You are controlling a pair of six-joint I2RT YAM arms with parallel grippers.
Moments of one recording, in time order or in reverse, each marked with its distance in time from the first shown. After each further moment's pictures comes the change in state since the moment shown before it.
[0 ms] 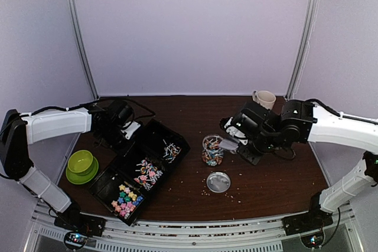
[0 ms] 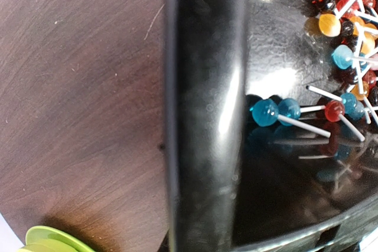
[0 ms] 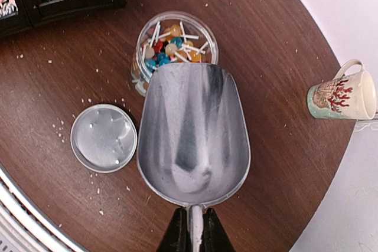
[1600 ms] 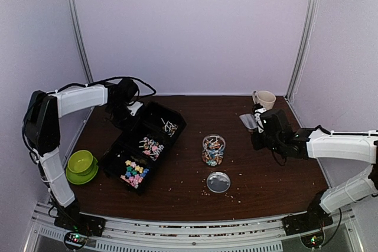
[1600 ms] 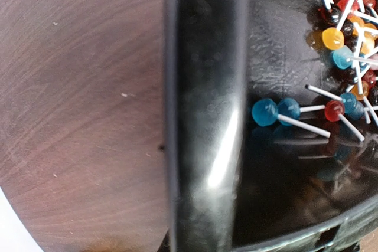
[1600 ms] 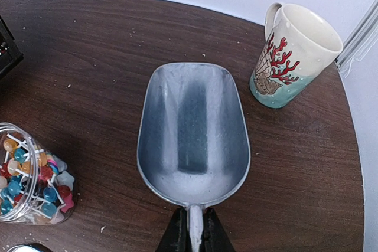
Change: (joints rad) left arm 0.147 0.356 0.442 -0.115 -0.013 0.026; right arm -0.409 -0.101 -0.565 0.938 0.023 0.087
